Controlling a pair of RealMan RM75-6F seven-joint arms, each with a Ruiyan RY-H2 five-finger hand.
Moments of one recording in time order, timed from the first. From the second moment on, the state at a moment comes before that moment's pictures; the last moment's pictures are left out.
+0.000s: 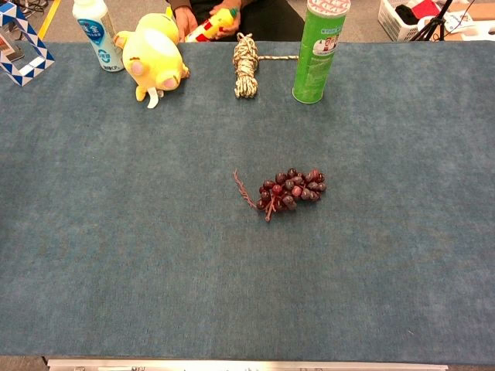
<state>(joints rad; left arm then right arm) -0.08 -1.06 -0.04 -1.81 1.49 1.50 0.06 0.04 -1.01 0.00 -1.69 -1.61 1.52 -0.01</state>
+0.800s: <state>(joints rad) -0.09 -1.04 -0.04 -1.84 1.57 1.51 -0.04 0.04 -0.98 0.01 -1.70 -1.67 1.56 0.02</state>
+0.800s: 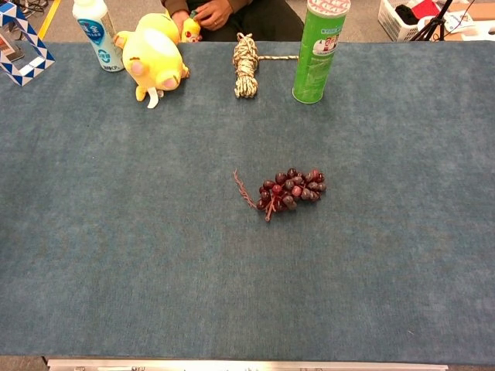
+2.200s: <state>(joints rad) -0.18 -1.06 -0.04 -1.86 1.66 1.45 -0.18 0.22 -1.05 0.02 -1.73 -1.86 1.44 -0.01</state>
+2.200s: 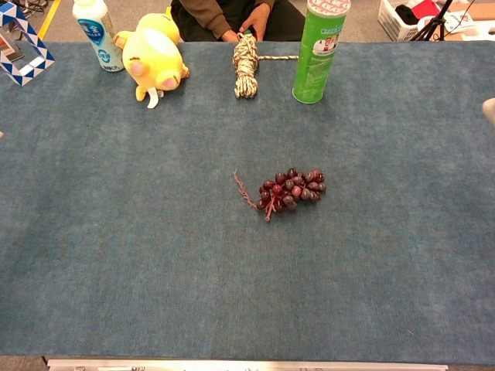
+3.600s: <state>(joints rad) -0.40 -1.42 0.02 -1.85 1.92 1.45 -0.54 0.50 -1.42 0.04 -1.84 -1.86 1.13 -0.26</state>
